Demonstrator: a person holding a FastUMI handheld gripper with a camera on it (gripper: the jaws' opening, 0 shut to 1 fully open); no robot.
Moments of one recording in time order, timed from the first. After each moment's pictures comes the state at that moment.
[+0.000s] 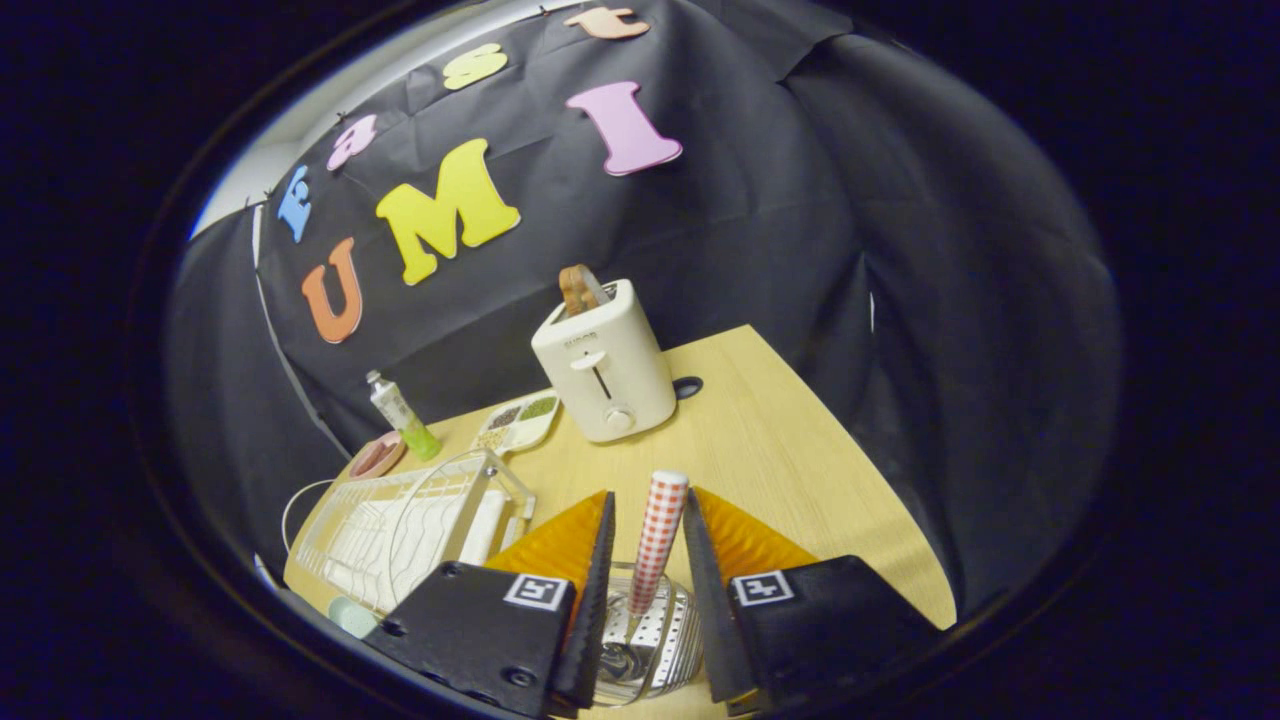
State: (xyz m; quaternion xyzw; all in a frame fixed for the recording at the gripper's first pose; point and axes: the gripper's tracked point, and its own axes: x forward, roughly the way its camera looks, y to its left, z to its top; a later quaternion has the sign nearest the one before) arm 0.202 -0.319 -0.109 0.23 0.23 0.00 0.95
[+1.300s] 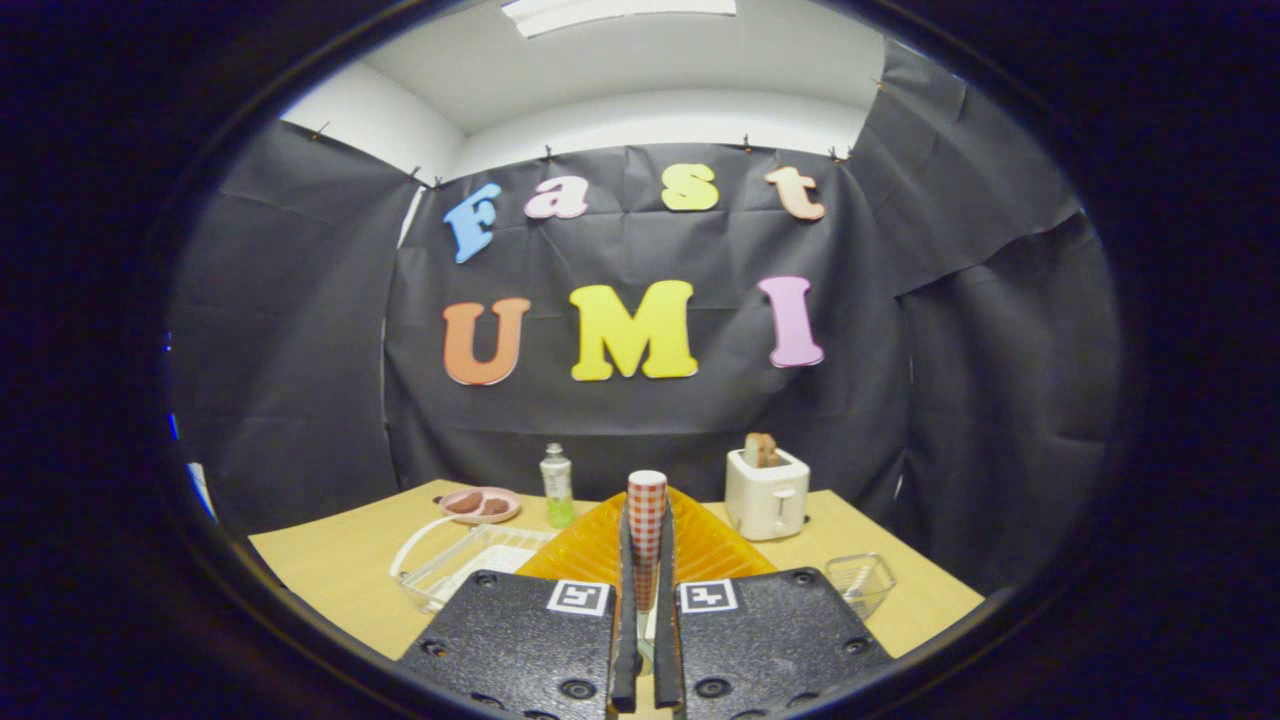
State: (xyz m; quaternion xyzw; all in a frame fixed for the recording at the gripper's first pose) arm 0.052 -0.027 0.049 0.06 -0.01 0.02 1.00
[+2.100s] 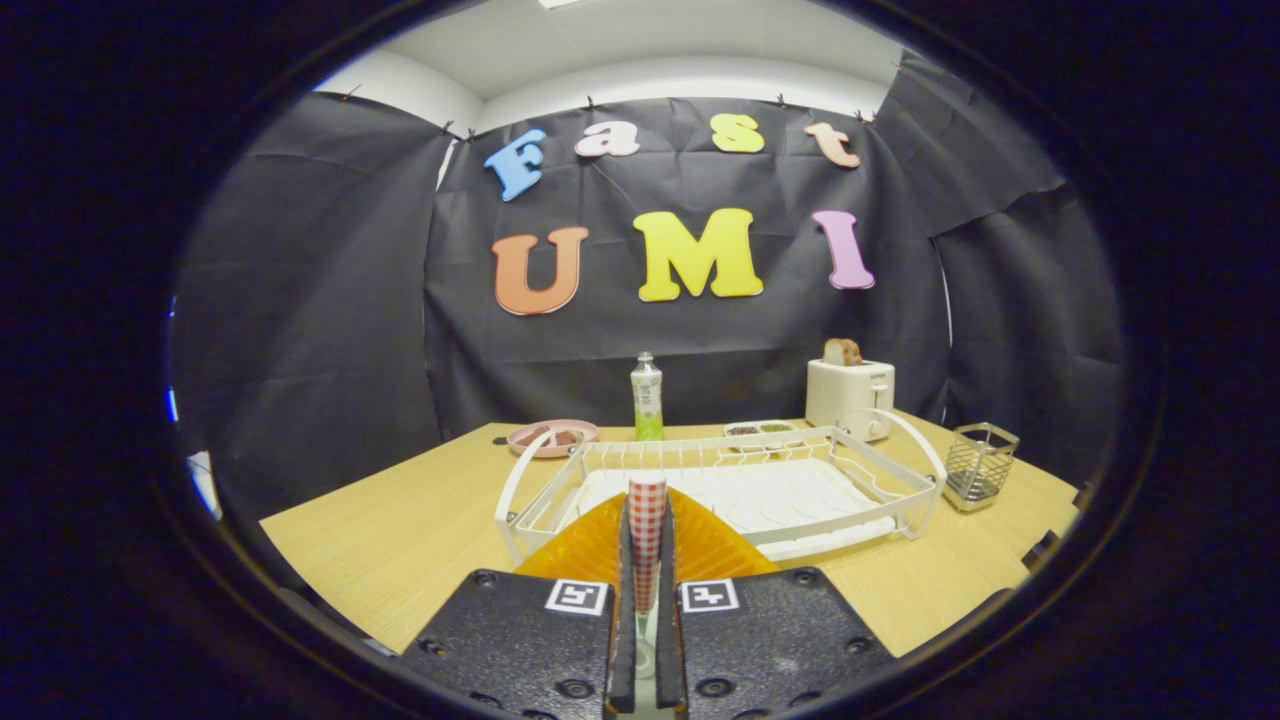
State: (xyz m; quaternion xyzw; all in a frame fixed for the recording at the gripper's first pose) arm 0.047 0.107 -0.052 0.07 0.05 0.02 1.00
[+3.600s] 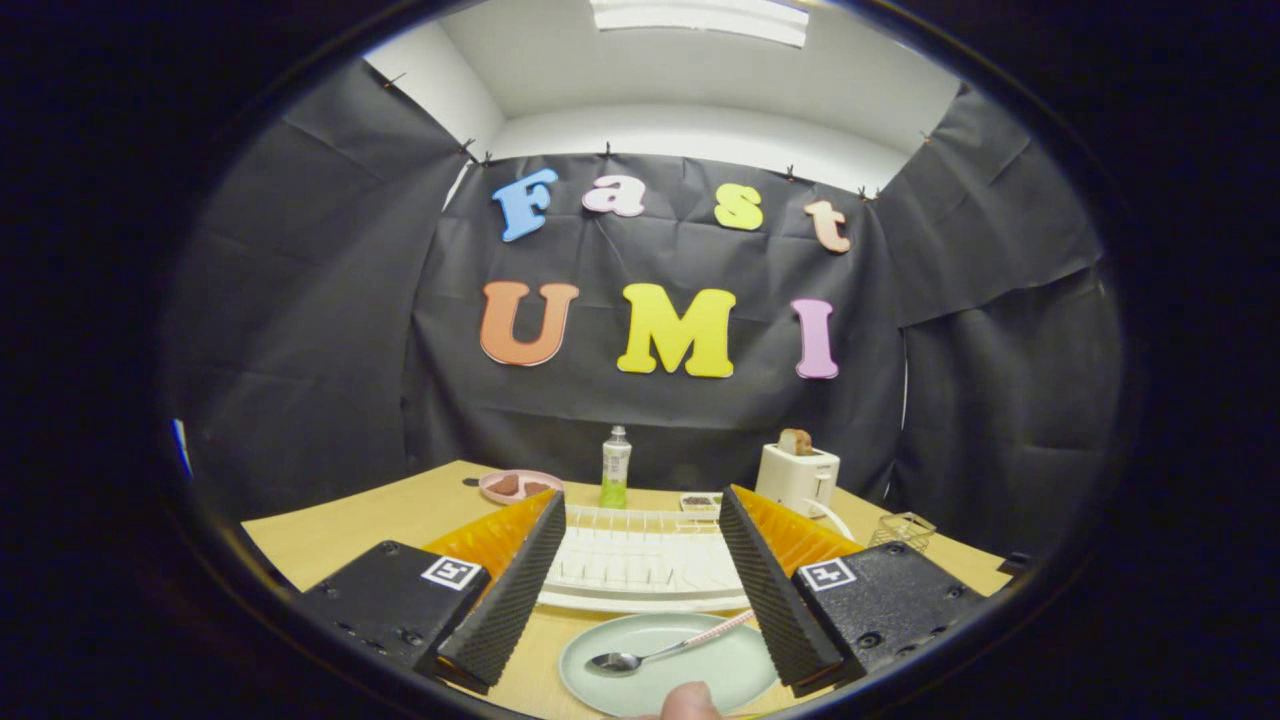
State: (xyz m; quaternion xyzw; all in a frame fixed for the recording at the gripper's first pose) arm -0.015 0.108 0.040 0.03 -0.02 -0.04 1.00
